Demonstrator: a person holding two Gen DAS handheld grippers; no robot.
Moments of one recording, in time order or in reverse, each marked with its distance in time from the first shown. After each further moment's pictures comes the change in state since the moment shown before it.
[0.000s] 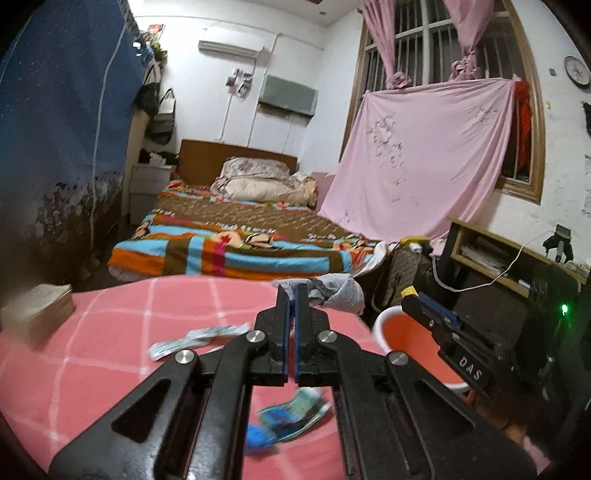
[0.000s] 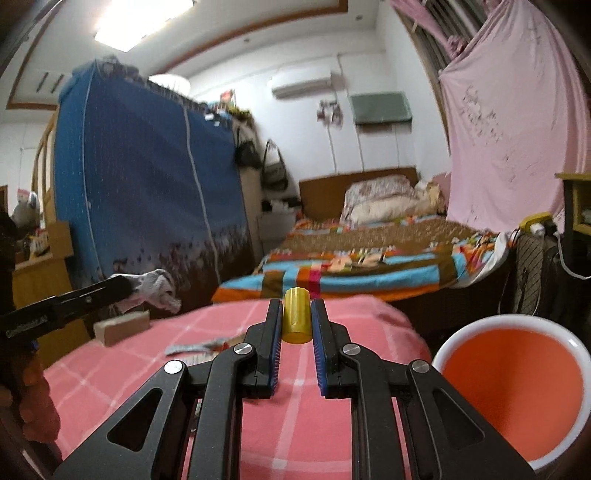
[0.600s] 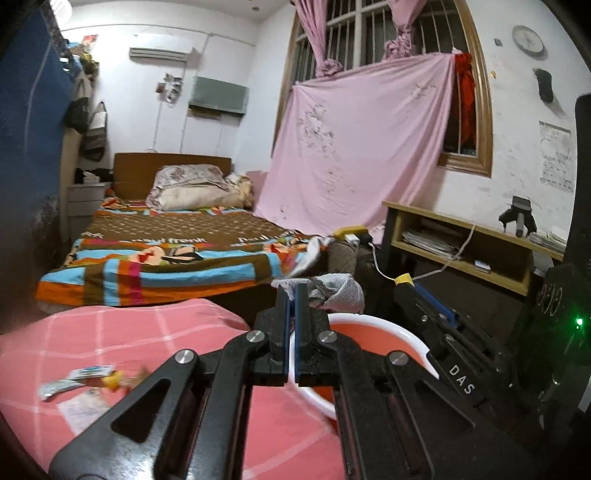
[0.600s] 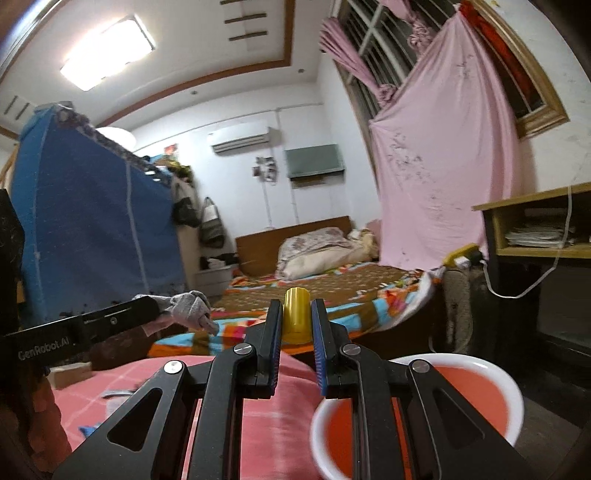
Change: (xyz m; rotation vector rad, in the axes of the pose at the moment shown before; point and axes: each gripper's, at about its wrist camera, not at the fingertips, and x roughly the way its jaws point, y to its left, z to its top) left arm 0.063 -0.114 0.004 0.129 0.027 -0.211; right arm -0.052 -0.085 0.015 0.062 -0.204 -0.255
